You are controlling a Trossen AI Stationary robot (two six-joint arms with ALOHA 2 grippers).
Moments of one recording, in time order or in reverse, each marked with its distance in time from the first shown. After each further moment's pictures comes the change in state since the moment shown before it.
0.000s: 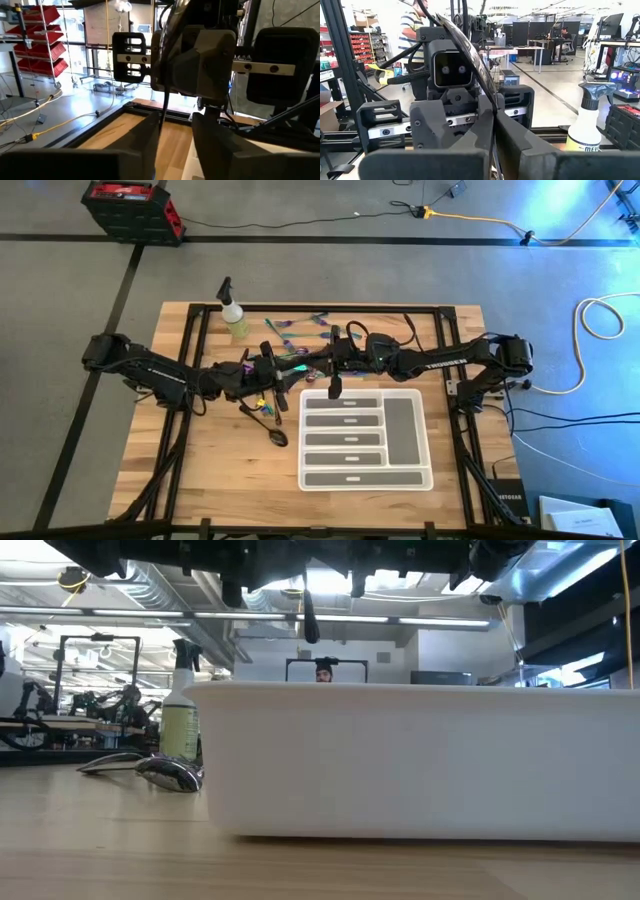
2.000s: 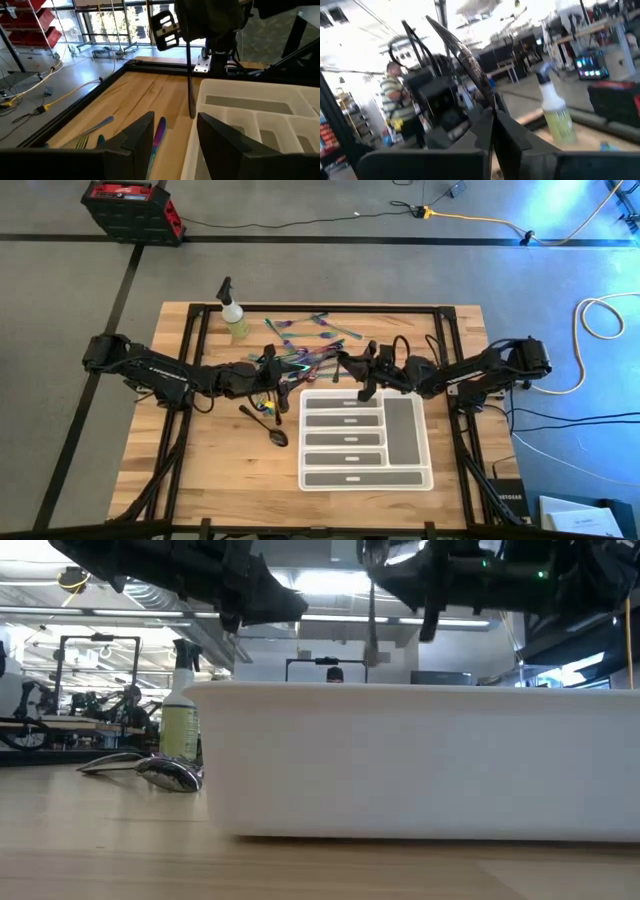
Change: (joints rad) left arm 0.050 0.000 0.000 -0.261 0.061 -0.001; right arm 0.087 -0.142 -0.493 0.501 0.314 0.323
